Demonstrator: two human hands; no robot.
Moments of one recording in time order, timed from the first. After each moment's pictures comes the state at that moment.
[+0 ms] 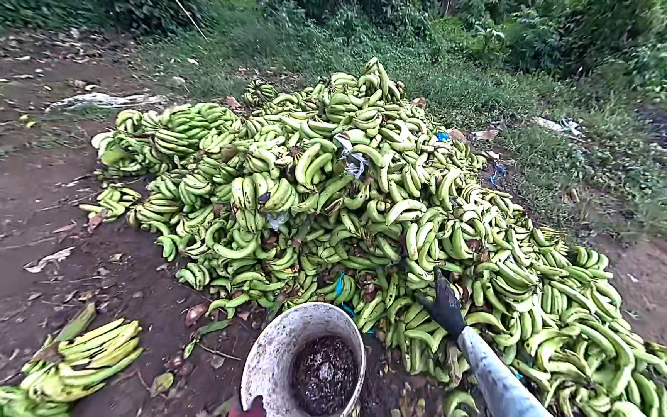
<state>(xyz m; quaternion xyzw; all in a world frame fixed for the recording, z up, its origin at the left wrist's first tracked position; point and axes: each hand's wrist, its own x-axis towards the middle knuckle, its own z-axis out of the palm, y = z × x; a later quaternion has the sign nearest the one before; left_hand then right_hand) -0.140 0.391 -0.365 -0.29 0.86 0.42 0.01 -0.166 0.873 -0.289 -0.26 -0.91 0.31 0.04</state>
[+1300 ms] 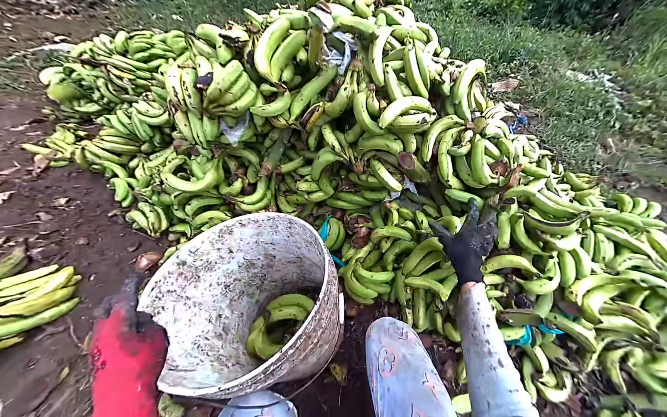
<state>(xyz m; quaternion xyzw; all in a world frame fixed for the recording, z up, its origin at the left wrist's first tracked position) -0.185 0.353 -0.393 -0.07 0.95 0.27 -0.15 -0.150 0.895 -0.444 -0.36 -0.88 0.24 0.22</state>
